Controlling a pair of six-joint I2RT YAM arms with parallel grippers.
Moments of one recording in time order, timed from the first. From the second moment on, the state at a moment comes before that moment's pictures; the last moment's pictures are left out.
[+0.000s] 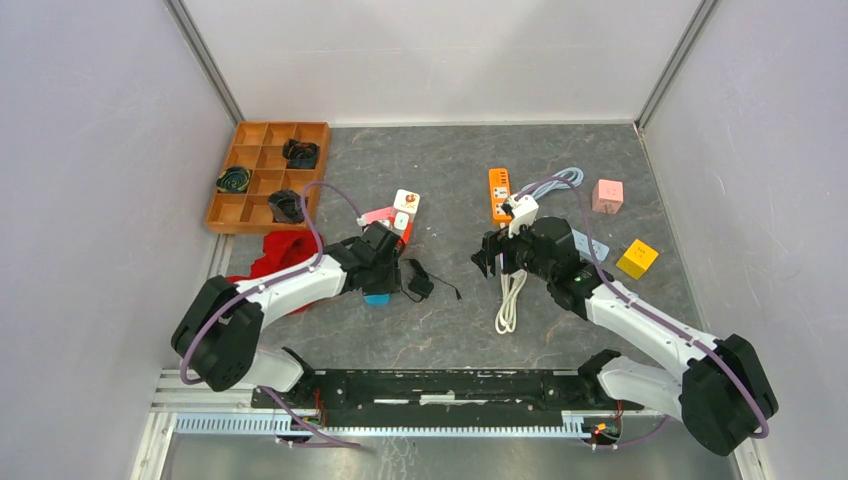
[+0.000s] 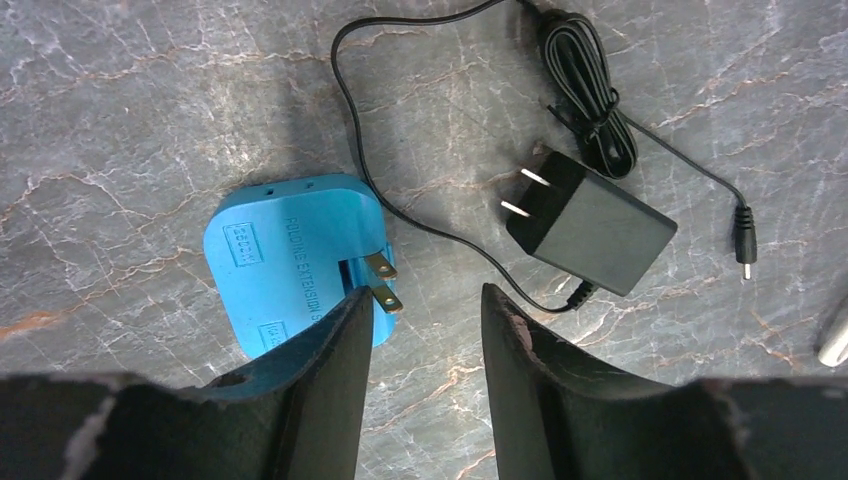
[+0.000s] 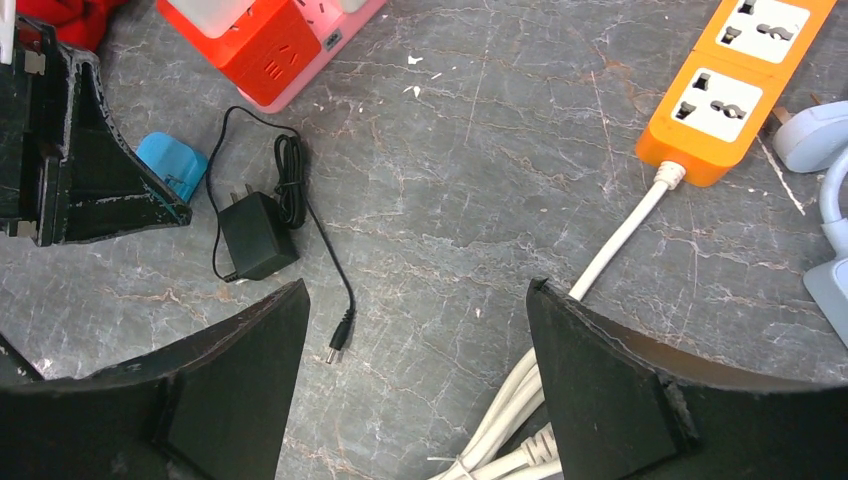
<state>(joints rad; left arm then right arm) -0.66 1.41 0.76 -0.45 -0.10 -0.68 0.57 1.09 0.57 0.07 -0.13 0.18</state>
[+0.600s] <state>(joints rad) -0.68 1.42 0.79 -0.48 -0.17 -0.66 0.57 1.08 0.56 0.07 -0.12 0.18</state>
